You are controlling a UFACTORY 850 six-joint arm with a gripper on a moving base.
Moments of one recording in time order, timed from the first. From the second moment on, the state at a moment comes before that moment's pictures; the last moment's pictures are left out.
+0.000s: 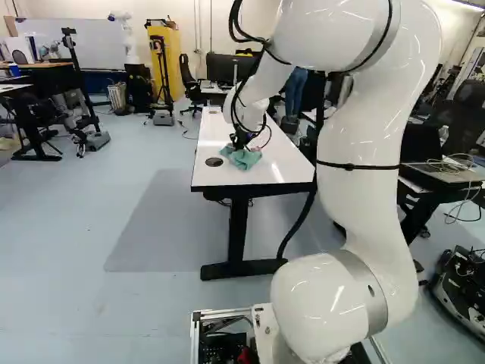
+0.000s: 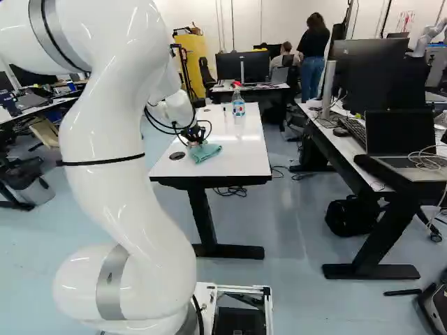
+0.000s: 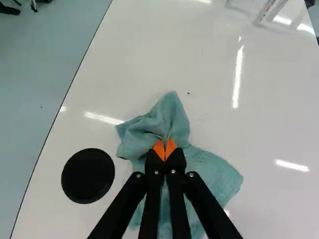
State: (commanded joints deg) arm 6.2 -21.8 -62.4 -5.3 -4.3 0.0
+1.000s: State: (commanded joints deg) arm -2.0 -17.7 -57.3 -5.3 -4.3 0.0
